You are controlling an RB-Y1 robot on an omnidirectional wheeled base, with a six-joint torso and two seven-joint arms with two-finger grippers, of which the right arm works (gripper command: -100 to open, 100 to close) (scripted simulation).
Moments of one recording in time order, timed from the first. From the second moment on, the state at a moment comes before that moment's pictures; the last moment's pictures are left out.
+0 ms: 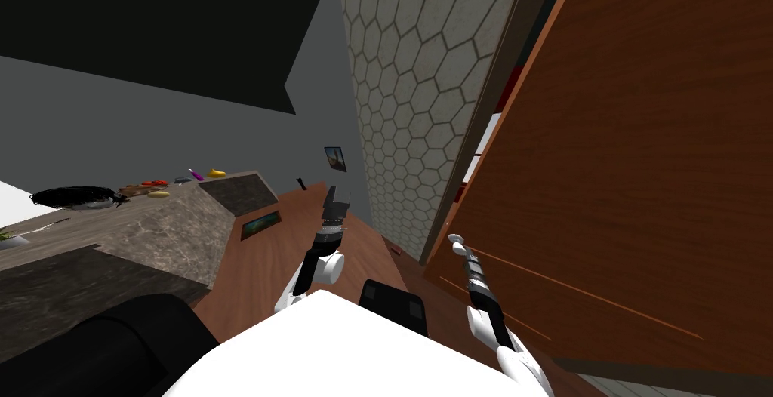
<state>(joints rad) -0.11 -0.25 -0.22 -0.55 -0.09 -0.87 0.04</state>
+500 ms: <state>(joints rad) -0.09 -0.25 -0.21 -0.57 -0.12 -0.87 -0.07</state>
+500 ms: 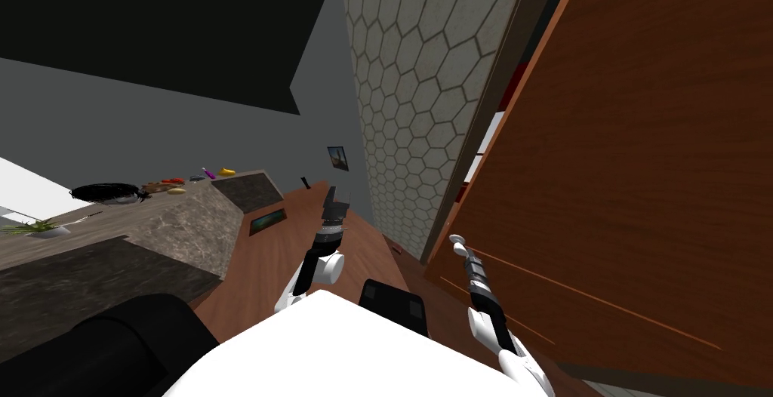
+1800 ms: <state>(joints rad) -0.09 -0.25 -0.19 -0.57 -0.18 -0.86 -0.29</state>
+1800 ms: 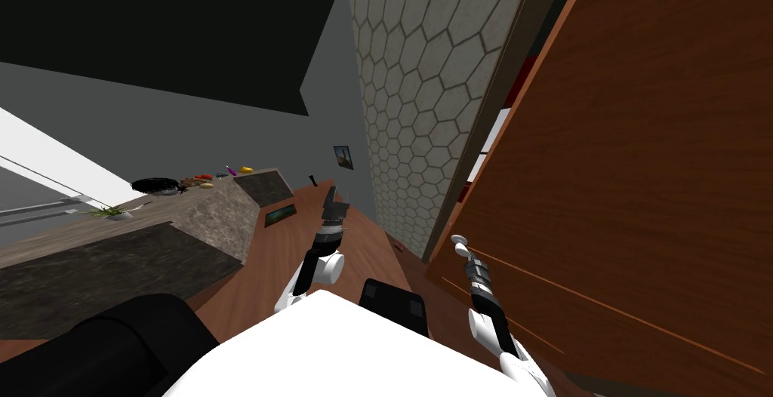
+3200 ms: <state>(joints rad) -0.08 -0.22 -0.15 -0.62 -0.30 -0.83 -0.60</state>
